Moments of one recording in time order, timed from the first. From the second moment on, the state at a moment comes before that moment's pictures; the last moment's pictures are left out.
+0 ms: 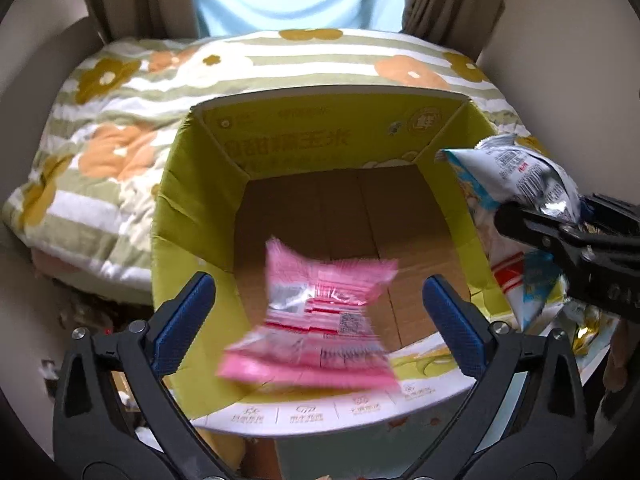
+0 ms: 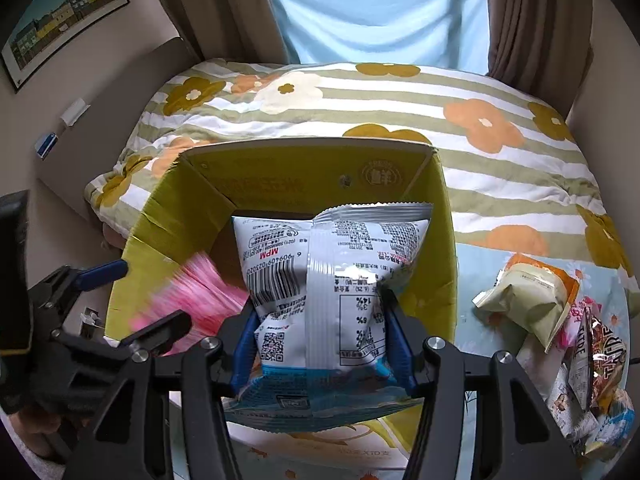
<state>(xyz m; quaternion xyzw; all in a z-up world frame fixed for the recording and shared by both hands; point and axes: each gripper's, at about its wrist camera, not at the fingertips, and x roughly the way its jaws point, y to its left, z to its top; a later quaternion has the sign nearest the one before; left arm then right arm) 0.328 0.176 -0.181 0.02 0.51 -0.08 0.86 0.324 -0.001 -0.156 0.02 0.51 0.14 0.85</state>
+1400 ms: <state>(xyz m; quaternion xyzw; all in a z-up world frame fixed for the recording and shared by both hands) 0.270 0.177 -0.131 -0.02 0.45 -0.07 0.89 0.274 -0.009 -0.135 0.03 0.47 0.17 0.86</state>
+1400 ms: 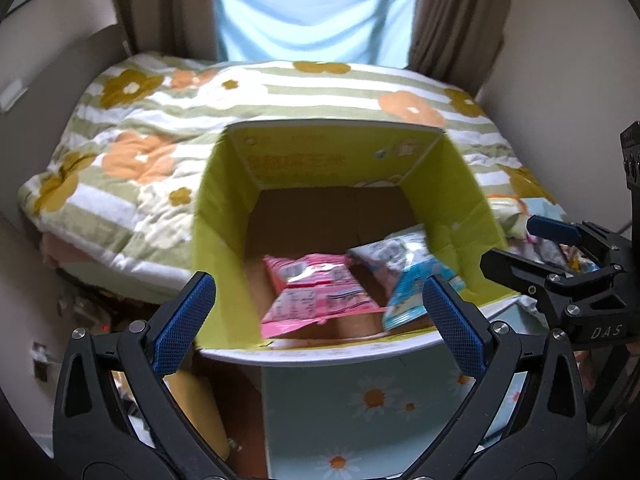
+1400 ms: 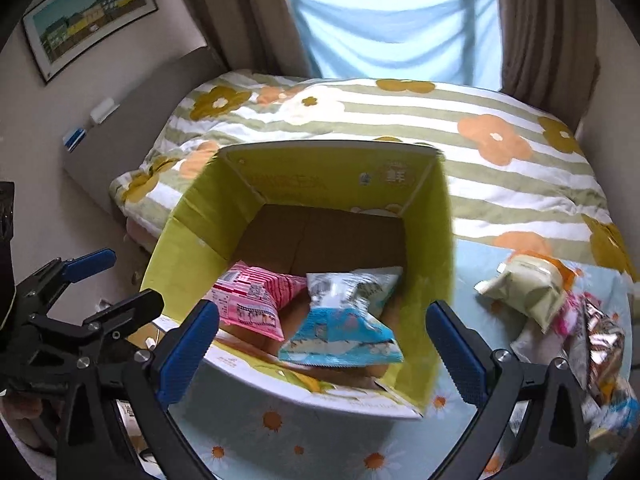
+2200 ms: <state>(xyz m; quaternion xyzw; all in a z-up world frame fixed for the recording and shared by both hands) 0.288 -0.109 -0.118 0.03 0.46 -0.26 0.85 0.180 -0.275 -0.108 0.05 0.44 -0.07 0.89</state>
